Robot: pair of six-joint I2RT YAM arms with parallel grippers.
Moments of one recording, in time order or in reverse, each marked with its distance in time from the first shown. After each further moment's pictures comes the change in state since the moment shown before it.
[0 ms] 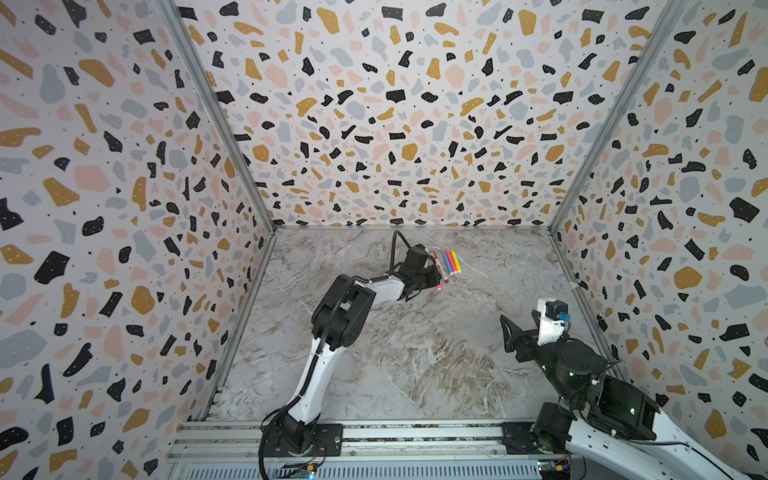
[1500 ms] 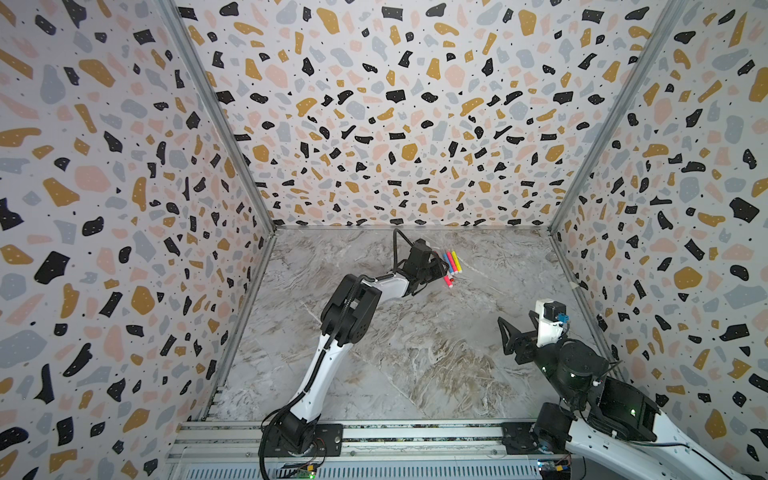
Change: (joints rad) left arm 0.001 0.106 0.137 0.079 -0.010 -0.114; right arm 0.000 -0.013 -0.007 0.005 -0.040 -0.010
